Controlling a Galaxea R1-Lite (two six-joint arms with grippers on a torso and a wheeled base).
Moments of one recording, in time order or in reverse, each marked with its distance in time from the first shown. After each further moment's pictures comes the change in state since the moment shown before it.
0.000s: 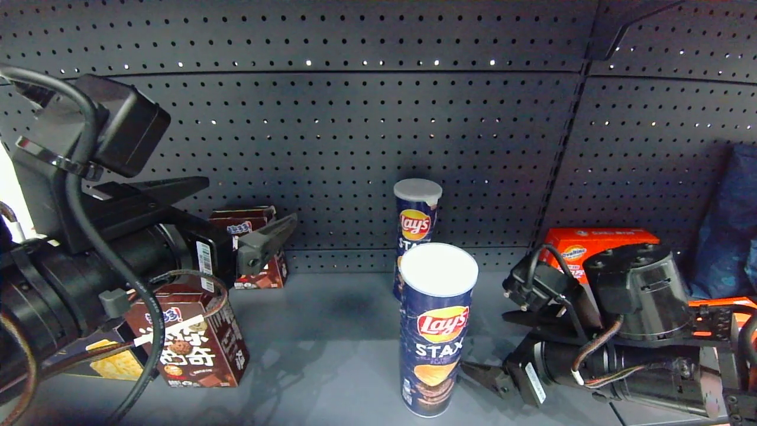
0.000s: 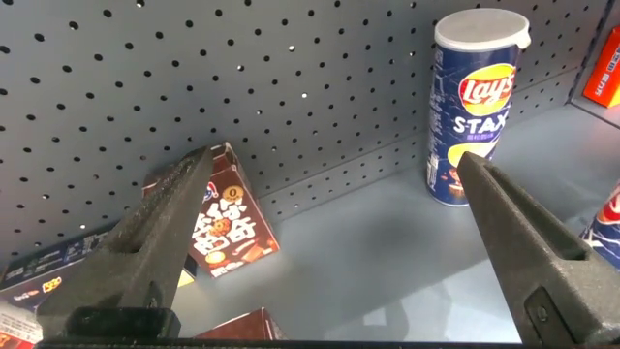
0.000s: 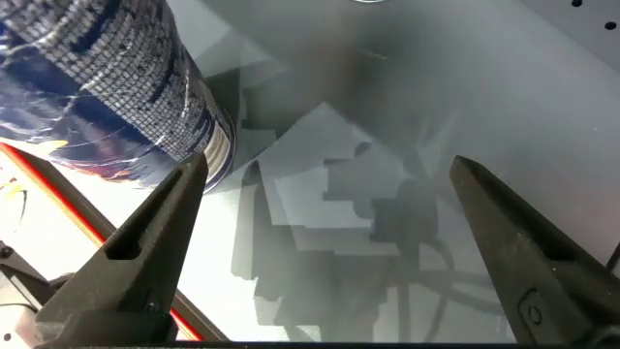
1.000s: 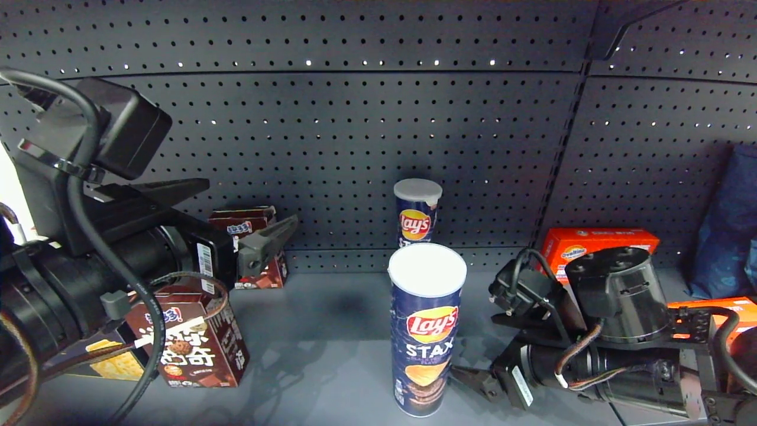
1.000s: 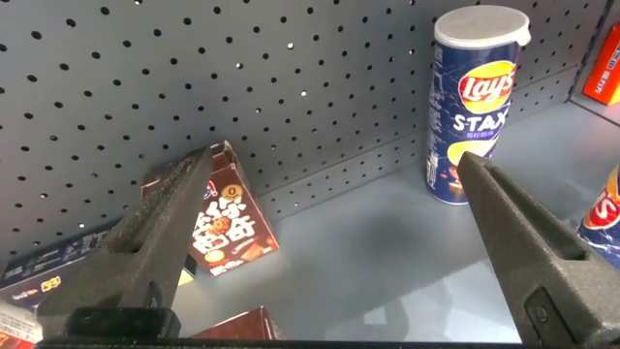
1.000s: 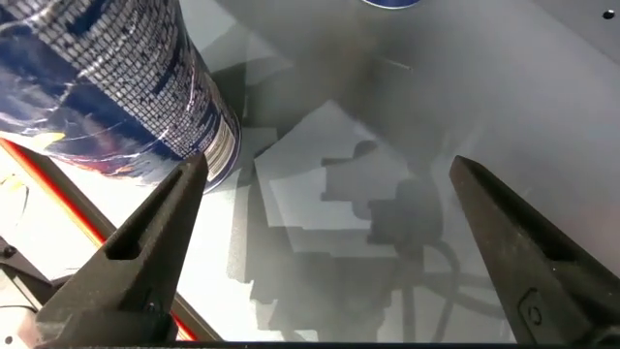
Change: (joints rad) left arm 0.000 0.000 0.004 0.000 -0.001 -0.001; right arm 0.026 0.037 -0.014 -0.019 0.001 -0.003
